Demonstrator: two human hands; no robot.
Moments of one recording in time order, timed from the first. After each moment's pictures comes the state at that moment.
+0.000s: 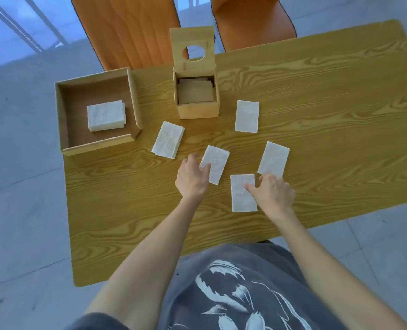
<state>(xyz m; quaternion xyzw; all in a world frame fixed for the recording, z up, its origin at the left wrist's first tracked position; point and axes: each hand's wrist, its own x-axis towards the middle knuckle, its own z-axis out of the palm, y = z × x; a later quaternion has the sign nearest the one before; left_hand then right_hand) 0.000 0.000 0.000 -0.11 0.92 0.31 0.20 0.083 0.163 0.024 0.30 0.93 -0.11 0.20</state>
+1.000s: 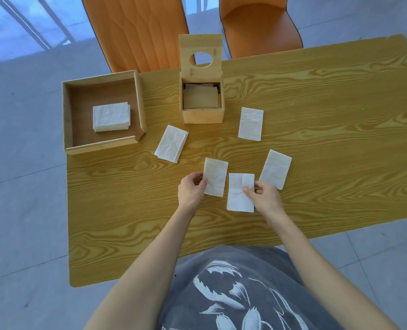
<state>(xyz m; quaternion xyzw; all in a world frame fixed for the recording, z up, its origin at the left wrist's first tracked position) 0.016 -0.018 -0.012 -0.20 0.80 0.50 0.26 0.083 0.169 0.000 0.36 0.76 -0.51 0.17</state>
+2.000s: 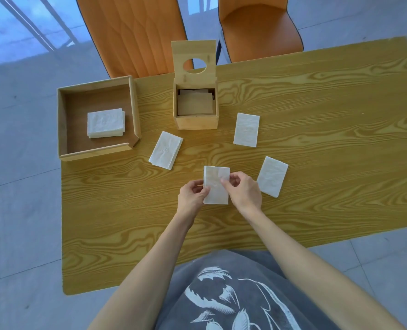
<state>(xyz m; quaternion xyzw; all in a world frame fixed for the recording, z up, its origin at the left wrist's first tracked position) 0.017 -0.005 -0.017 -0.24 0.71 0.58 0.31 0.037 0.143 -0.014 0.30 0.87 -0.38 0.12</state>
